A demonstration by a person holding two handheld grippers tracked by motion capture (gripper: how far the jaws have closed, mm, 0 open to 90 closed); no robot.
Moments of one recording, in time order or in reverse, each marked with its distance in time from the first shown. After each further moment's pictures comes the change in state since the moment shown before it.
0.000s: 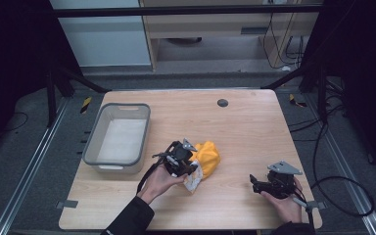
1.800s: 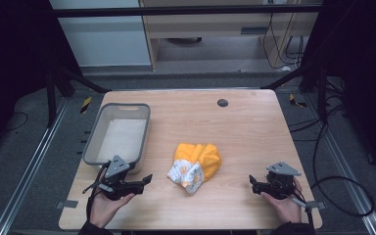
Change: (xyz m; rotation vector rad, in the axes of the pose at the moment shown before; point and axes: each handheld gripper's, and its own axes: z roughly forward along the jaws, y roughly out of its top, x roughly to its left) left arm 0.044 -0.145 -0.094 -0.366 0.199 -0.172; right arm 0.002 -0.001 0.001 -0.008 -0.009 -0.019
